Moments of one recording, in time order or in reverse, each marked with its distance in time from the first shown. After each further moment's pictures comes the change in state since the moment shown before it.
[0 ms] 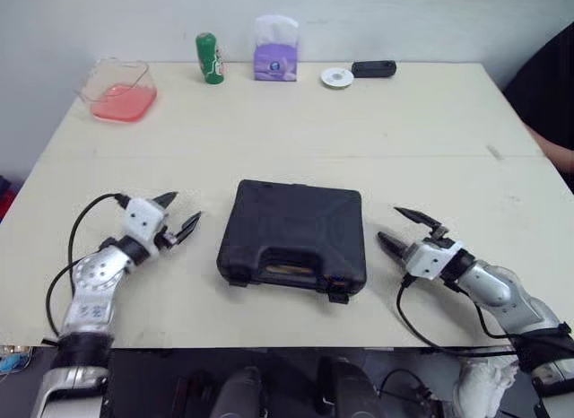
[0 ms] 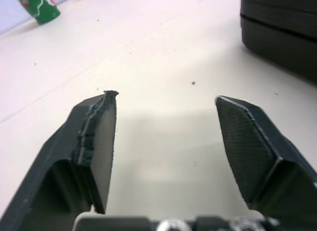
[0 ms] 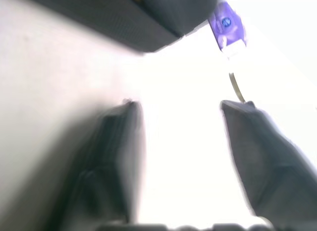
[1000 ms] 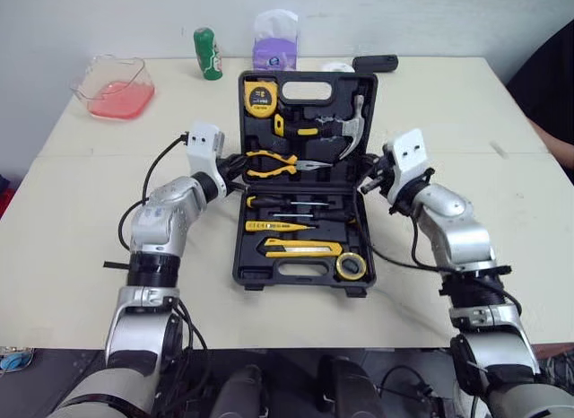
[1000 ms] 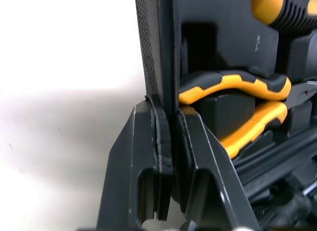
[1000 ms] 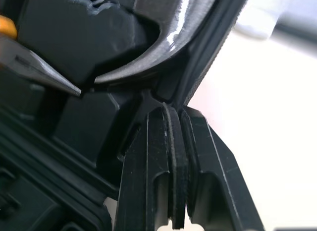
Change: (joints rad) left arm -0.543 -0.325 -0.079 0.079 0.003 0.567 0.259; right arm -0.374 0.396 -0.154 -0.117 0.254 0.843 0.096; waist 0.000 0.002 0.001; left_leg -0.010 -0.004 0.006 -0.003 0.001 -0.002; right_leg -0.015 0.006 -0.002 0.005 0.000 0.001
